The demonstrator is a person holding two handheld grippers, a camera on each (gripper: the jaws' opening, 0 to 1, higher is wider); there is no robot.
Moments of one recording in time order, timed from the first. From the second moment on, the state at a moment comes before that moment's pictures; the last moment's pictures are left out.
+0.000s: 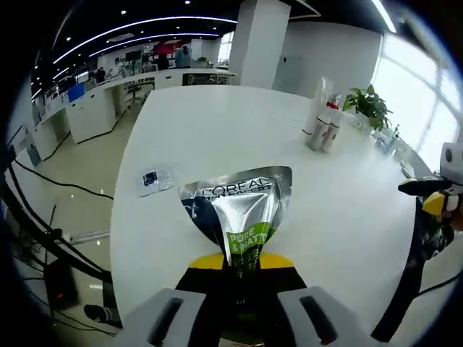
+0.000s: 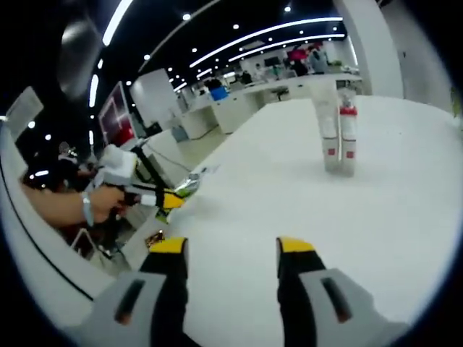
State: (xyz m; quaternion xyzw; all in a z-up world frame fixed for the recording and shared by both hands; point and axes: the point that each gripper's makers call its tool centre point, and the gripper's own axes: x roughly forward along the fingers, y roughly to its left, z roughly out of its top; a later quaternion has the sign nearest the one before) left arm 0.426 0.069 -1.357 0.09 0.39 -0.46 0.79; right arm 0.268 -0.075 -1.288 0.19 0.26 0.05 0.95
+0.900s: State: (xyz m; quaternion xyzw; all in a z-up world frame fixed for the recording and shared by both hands) left arm 0.306 0.001 -1.268 -0.07 0.37 -0.65 0.65; right arm 0.312 -0.020 -1.220 0.38 0.16 0.17 0.89
